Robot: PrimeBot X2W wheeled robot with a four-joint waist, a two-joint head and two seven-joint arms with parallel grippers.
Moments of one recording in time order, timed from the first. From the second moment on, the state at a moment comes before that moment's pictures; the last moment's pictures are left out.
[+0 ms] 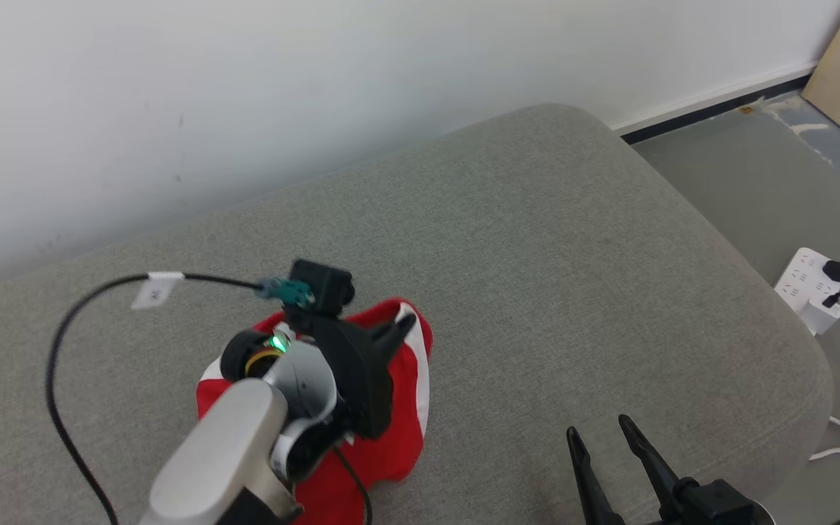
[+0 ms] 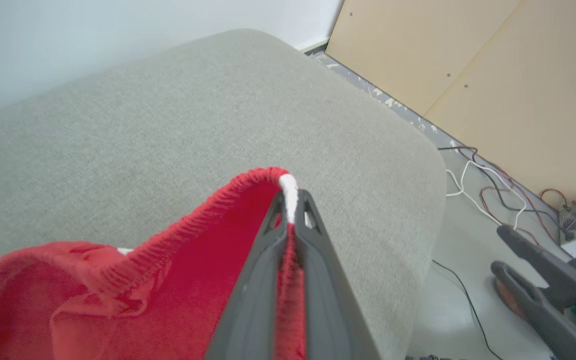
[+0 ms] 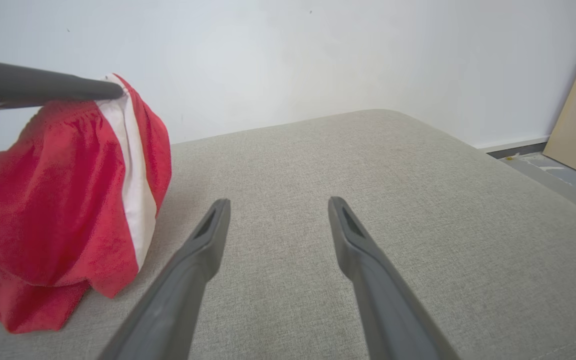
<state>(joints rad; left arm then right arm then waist) -0.63 0.08 -0.54 0.29 -0.55 -0.03 0.45 0.02 -0.13 0.34 0.12 0.14 0.13 -0.26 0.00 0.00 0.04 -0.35</state>
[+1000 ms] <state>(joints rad) -0.74 0.17 -0.28 0.52 -0.82 -0.09 0.31 0.04 -0.11 0.33 0.12 0.15 0.13 -0.26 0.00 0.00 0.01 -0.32</state>
